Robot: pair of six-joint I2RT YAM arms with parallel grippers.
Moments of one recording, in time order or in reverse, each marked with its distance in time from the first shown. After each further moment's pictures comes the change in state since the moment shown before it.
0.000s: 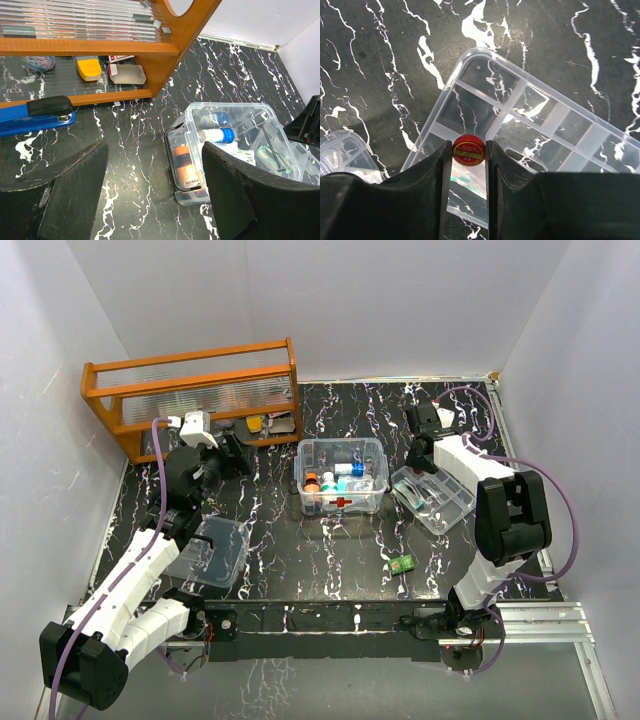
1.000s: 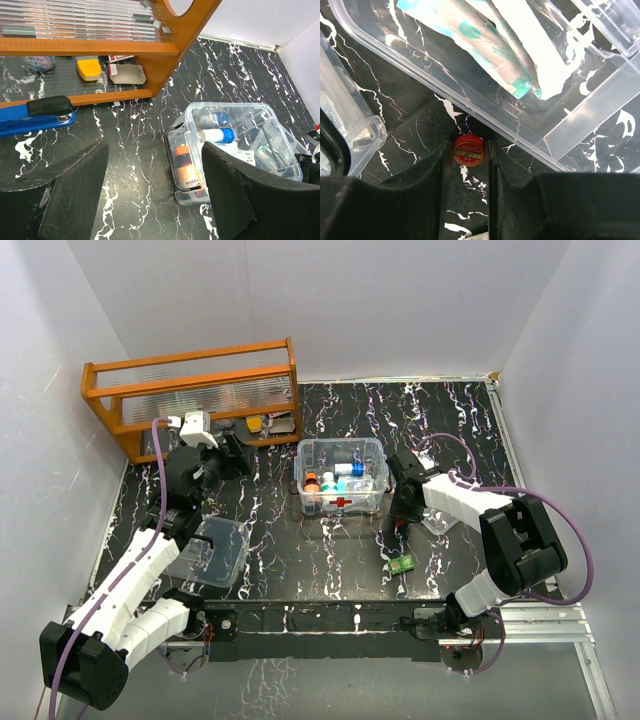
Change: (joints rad) left arm 0.000 0.002 0.000 0.000 0.000 -0.001; right arm 0.185 -0.165 -0.346 -0.024 -0.142 0.132
